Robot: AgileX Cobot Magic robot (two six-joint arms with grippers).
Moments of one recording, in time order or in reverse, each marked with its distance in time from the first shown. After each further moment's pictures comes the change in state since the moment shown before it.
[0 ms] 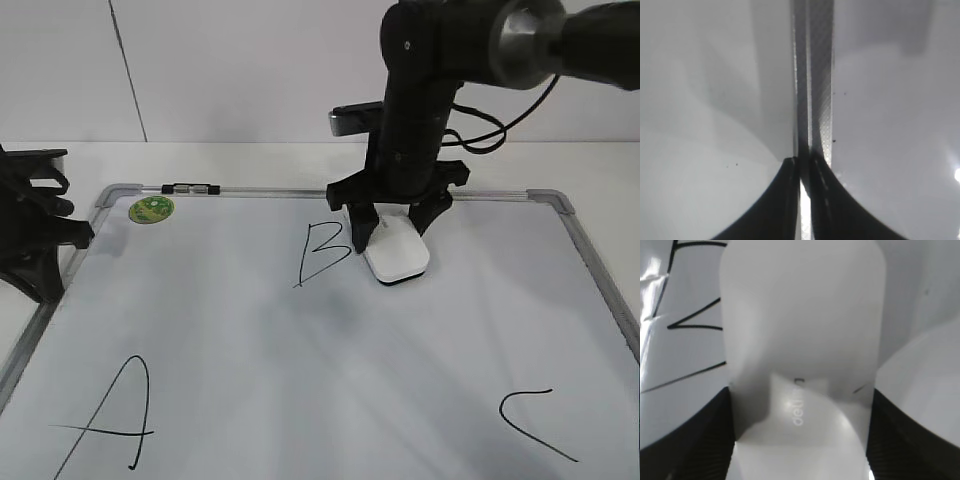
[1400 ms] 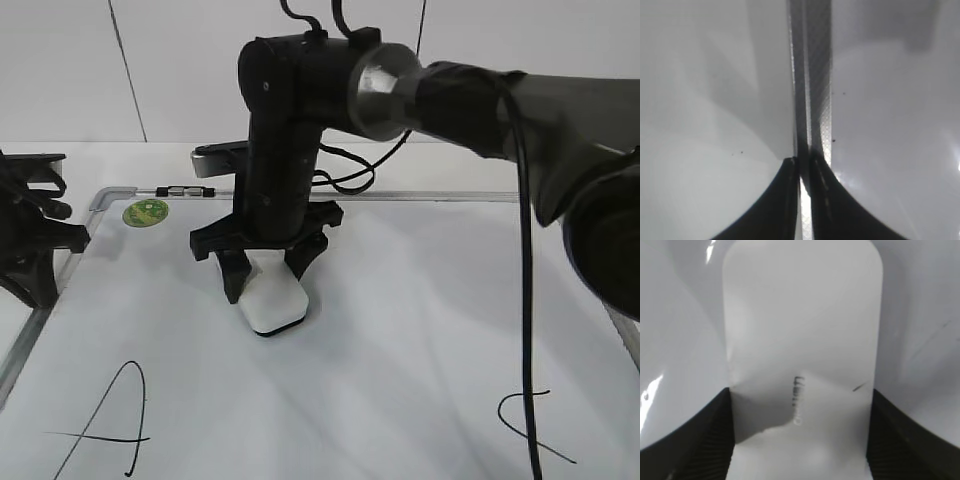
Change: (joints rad) left arm 0.000 0.002 -0.004 0.005 0.036 0.000; right arm 0.231 0.147 -0.202 0.126 0.044 0.004
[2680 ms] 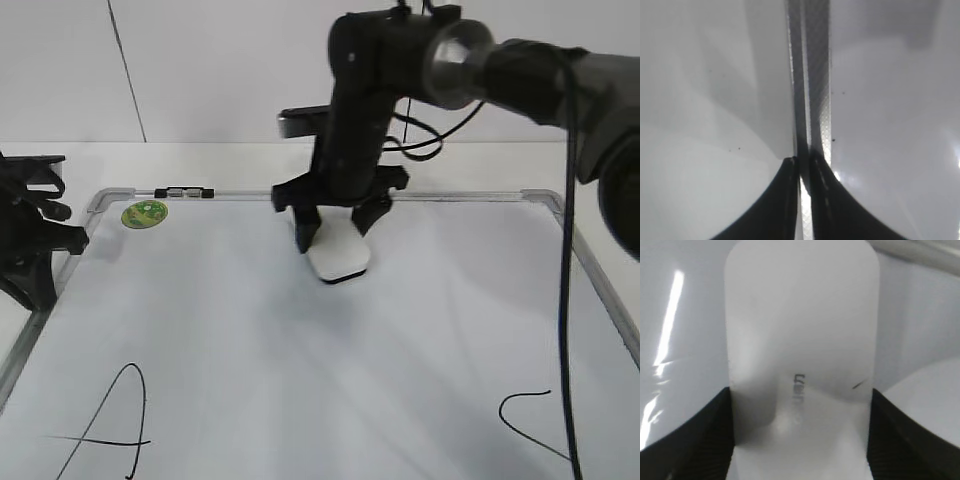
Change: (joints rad) left arm 0.000 0.000 0.000 0.000 0.019 0.000; right arm -0.159 0.014 -0.030 -0.060 -0.015 -0.009
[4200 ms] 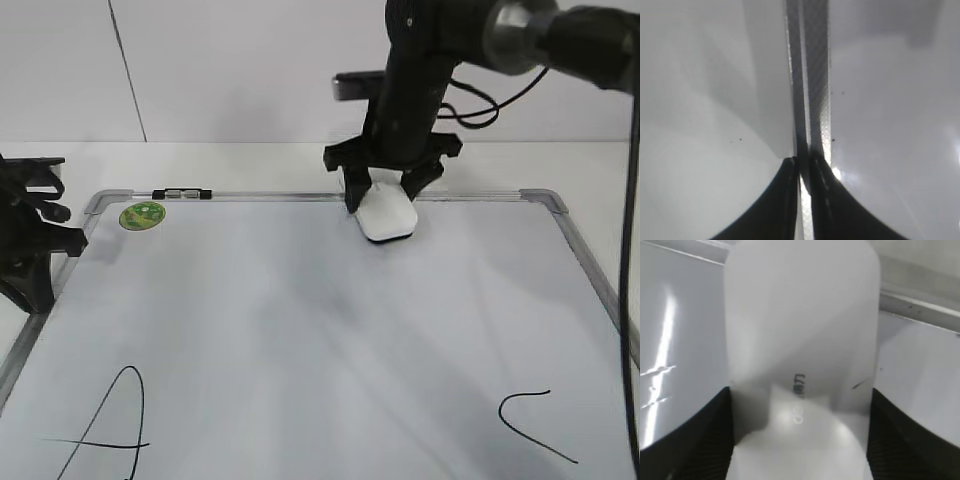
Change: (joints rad) left arm 0.000 0.000 0.000 0.002 0.014 0.000; right arm -0.110 -0.053 0.013 -0.049 -0.012 0.009
